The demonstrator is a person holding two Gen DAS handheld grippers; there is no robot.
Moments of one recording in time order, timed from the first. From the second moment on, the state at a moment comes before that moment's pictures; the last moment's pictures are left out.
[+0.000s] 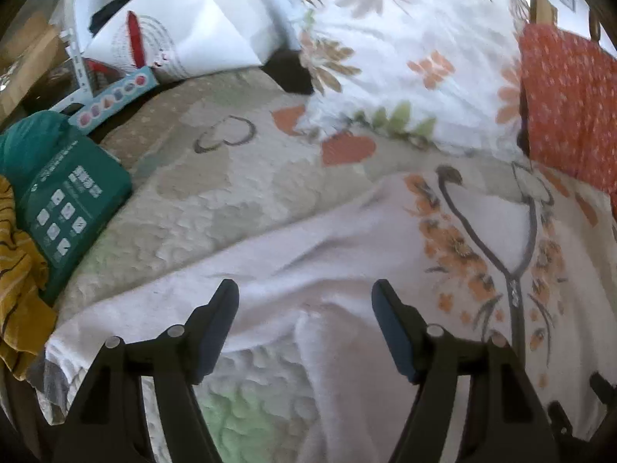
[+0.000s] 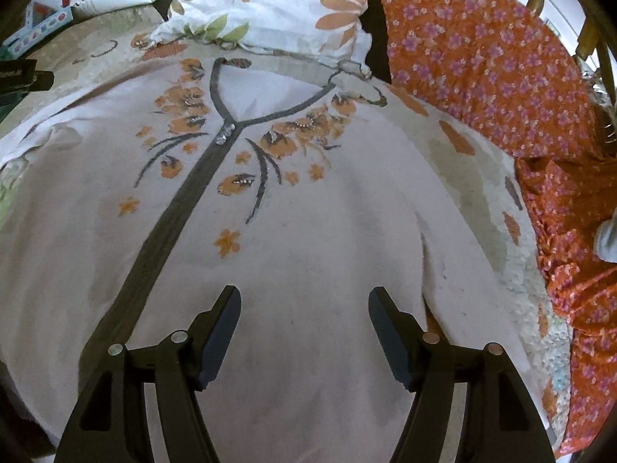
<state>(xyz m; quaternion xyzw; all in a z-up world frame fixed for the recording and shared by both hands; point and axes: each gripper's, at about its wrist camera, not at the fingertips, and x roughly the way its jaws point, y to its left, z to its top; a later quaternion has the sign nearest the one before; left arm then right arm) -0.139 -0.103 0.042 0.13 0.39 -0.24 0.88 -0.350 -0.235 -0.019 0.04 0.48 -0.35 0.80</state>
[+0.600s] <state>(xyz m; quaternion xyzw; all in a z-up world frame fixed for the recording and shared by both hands) -0.144 -0.136 0.018 0.15 0.43 -0.23 0.86 -0.350 -0.263 -0.028 0.07 0.49 -0.34 0.80</state>
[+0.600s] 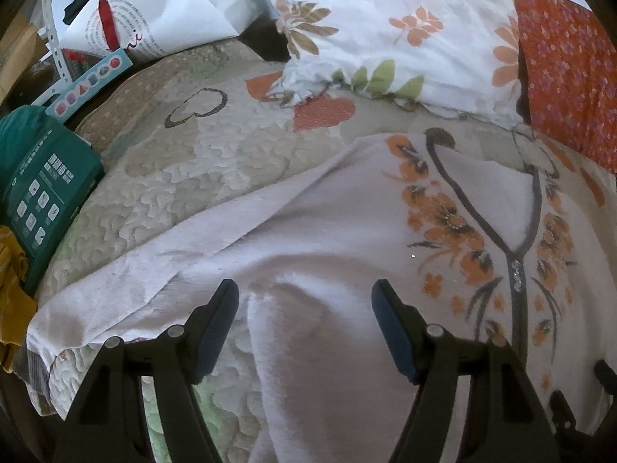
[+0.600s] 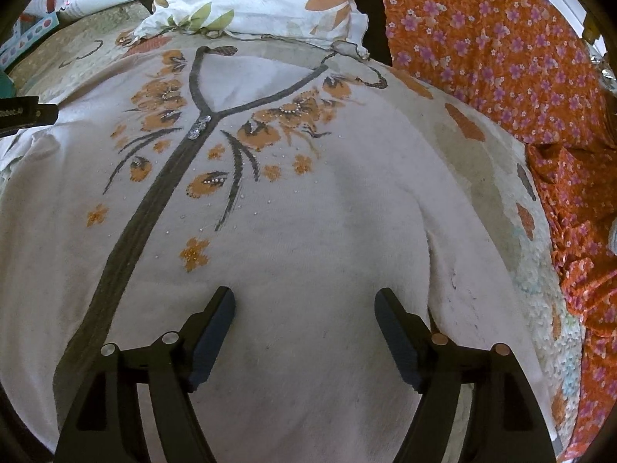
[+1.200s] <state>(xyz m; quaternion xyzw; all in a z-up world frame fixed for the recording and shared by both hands) -0.142 -0.136 0.020 0.12 0.45 -0.24 0.85 -0.376 -0.281 -0.024 0.16 0.46 -0.32 0.81</state>
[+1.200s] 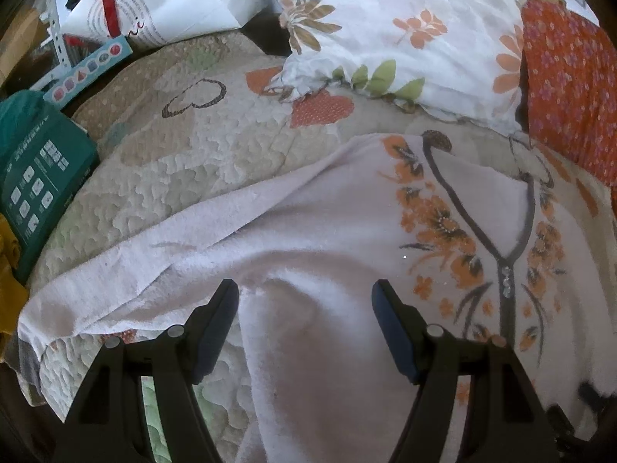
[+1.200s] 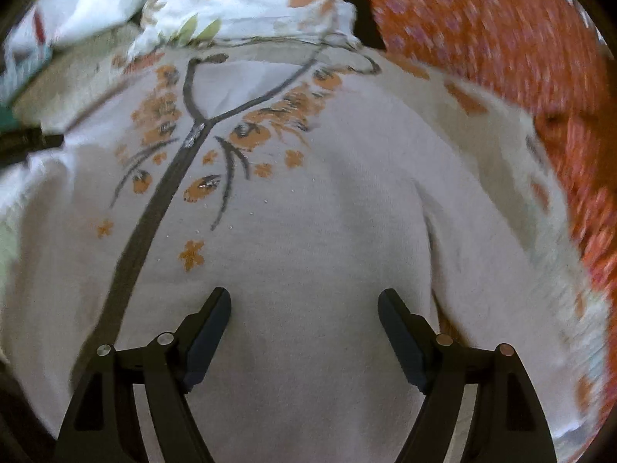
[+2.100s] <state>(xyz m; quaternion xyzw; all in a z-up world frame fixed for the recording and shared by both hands) -0.140 -0.102 0.039 0.04 0.46 -0.26 0.85 -0.725 -0.402 -0.040 0.54 0.16 -0.51 0.65</state>
